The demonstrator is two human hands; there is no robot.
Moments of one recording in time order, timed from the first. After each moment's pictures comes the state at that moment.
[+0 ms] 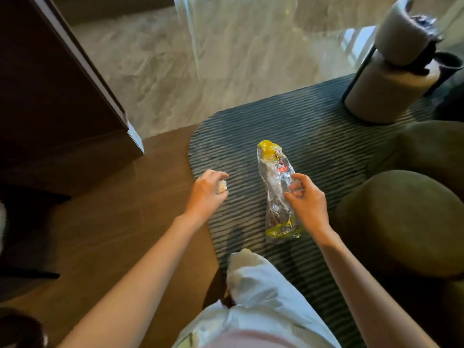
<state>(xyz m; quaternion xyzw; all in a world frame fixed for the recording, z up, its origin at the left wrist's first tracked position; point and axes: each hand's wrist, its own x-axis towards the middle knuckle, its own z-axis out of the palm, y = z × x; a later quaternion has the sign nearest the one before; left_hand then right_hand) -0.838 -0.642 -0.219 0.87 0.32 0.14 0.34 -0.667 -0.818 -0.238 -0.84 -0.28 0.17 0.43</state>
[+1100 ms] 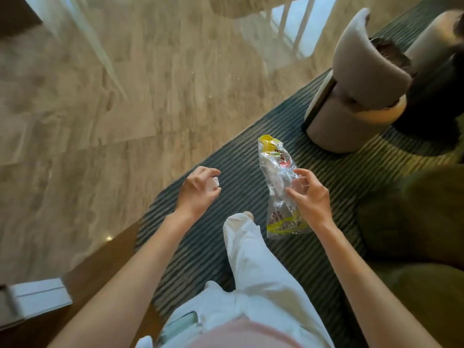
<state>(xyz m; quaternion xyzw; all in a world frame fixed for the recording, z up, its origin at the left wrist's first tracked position) -0.170 -0.115 -0.265 0.91 0.22 0.05 0.35 -0.064 -0.359 -0.253 -0.89 -0.10 0.11 0.44</state>
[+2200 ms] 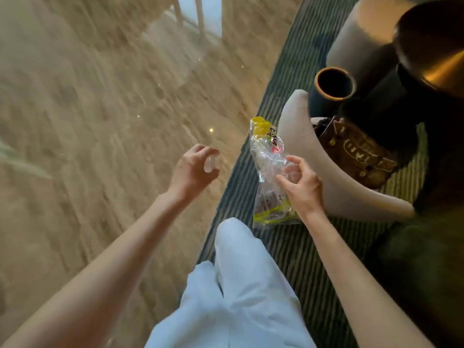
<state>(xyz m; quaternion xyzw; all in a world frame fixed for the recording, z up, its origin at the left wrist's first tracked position) 0.778 0.044 -0.260 0.94 -0.06 -0.03 0.34 0.746 -0.206 -0.282 -0.87 0.11 -0.02 0.48</state>
